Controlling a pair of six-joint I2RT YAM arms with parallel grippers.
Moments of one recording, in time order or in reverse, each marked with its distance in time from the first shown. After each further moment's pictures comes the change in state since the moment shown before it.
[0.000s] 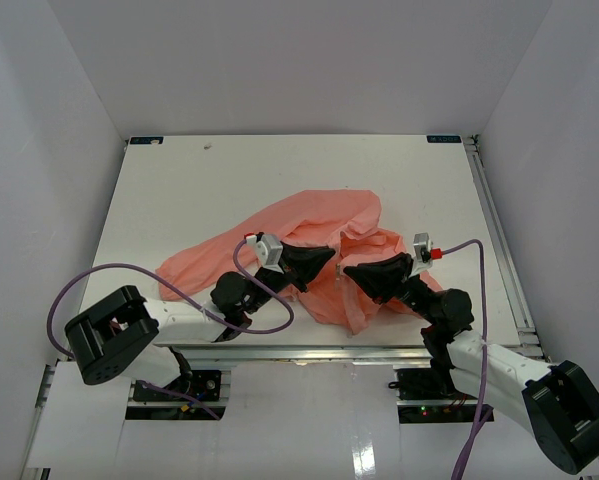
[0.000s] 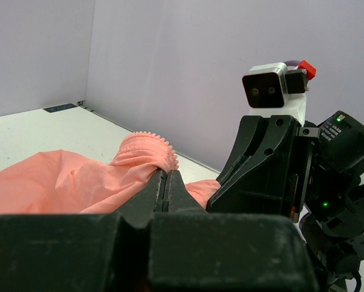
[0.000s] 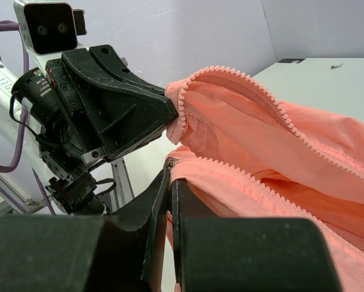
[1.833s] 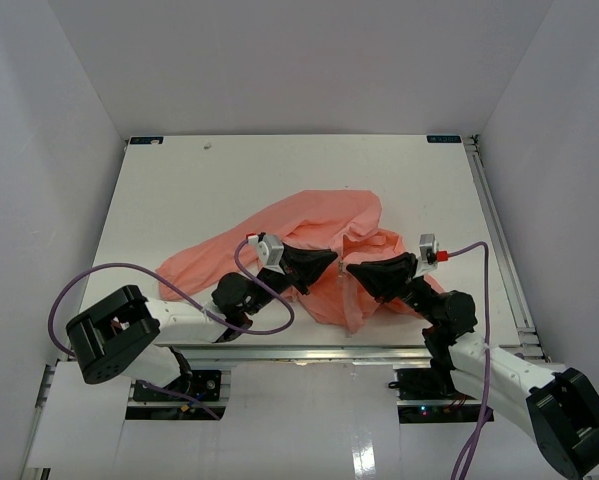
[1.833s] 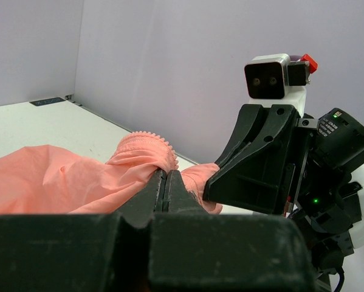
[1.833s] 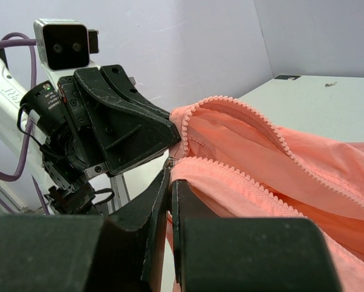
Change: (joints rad) left arm -0.011 0.007 0.000 0.000 0.009 -0.038; right arm 0.000 -0.045 0.000 0.001 0.022 -0.007
